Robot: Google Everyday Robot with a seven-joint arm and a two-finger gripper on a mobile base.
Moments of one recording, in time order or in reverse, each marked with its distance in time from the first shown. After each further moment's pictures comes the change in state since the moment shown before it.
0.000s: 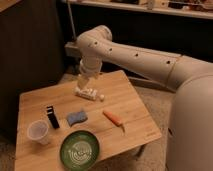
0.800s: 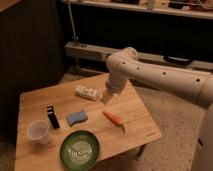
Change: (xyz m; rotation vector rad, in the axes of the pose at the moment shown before) arm 0.139 -0.065 0.049 -0.007 0.075 0.125
